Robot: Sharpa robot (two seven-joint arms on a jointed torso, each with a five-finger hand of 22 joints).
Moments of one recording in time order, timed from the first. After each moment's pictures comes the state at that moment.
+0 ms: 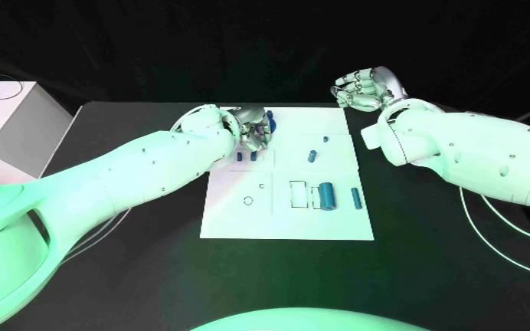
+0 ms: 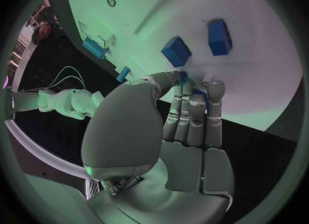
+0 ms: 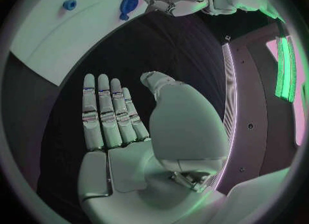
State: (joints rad) left arm 1.16 -0.42 0.11 1.09 -1.51 -0.06 -0.15; left_hand 1.45 -0.25 0.64 0.08 0.22 0.91 0.16 0.34 0.36 0.93 0.11 0.56 0.12 1.14 0.04 1.40 0.82 0.17 0.99 0.14 1.17 0.90; right arm 1.31 -0.76 -0.12 1.31 -0.57 -0.67 0.13; right_hand 1.31 -0.23 0.36 0.25 0.54 0.83 0.21 0.25 0.25 1.02 0.17 0.26 0.07 1.09 0.13 0.08 0.34 0.17 1.04 0.24 0.07 0.08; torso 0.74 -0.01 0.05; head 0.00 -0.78
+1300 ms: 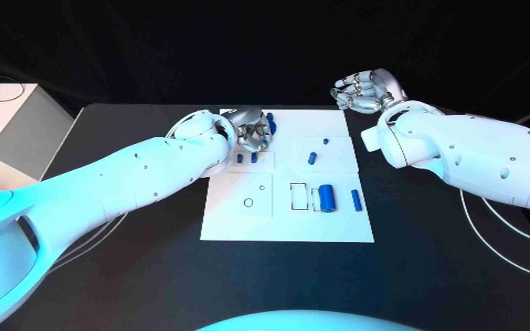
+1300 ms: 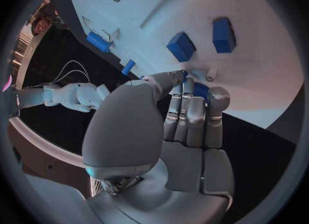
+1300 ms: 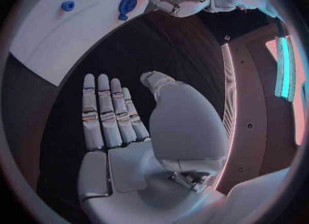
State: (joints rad) left arm 1.15 -0.47 0.10 1.13 -1.45 -0.16 -0.09; left_hand 1.47 -0.21 0.67 0.02 0.21 0.99 0.15 0.32 0.36 1.04 0.10 0.50 0.12 1.27 0.02 1.43 0.92 0.15 1.10 0.12 1.28 1.03; right arm 1.31 -0.76 -0.12 1.31 -0.57 -0.67 0.13; right_hand 1.31 -0.23 0.36 0.25 0.54 0.83 0.21 0.25 0.25 1.02 0.17 0.26 0.06 1.09 0.13 0.08 0.34 0.17 1.04 0.24 0.07 0.08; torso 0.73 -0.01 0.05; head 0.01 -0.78
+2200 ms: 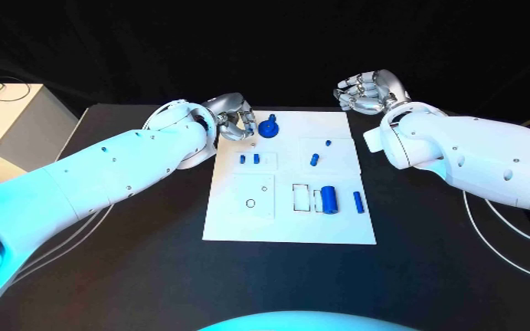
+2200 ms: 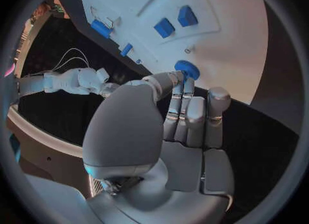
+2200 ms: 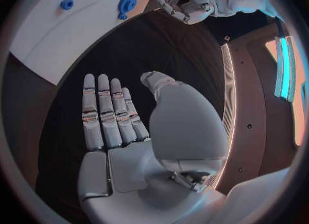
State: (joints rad) left arm 1.15 -0.57 0.17 1.19 -1.41 -0.15 -0.09; left_hand 1.47 -0.21 0.67 0.02 0.21 0.99 0.16 0.31 0.36 1.05 0.10 0.48 0.13 1.27 0.02 1.43 0.91 0.15 1.10 0.12 1.28 1.03; right arm 1.31 -0.76 -0.12 1.31 -0.57 -0.67 0.13; right_hand 1.31 -0.23 0.36 0.25 0.54 0.83 0.21 0.25 0.25 1.02 0.17 0.26 0.07 1.09 0.13 0.08 0.34 0.17 1.04 0.24 0.07 0.08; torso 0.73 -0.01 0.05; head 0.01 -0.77
